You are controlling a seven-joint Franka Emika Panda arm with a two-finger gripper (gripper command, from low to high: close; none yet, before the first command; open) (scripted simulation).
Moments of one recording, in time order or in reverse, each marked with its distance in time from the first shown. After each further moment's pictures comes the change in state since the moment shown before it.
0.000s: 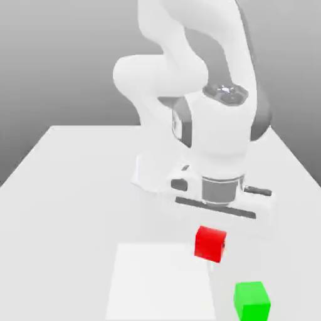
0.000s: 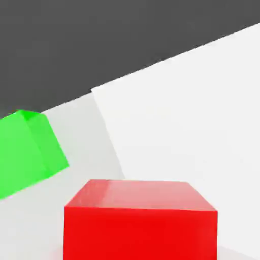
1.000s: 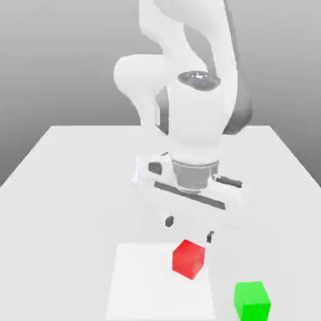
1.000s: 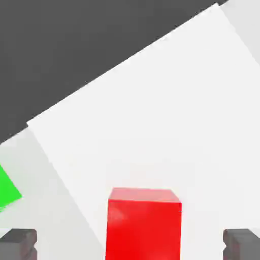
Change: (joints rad) arm -0.123 -0.061 -0.004 -0.222 -0.004 0.169 0.299
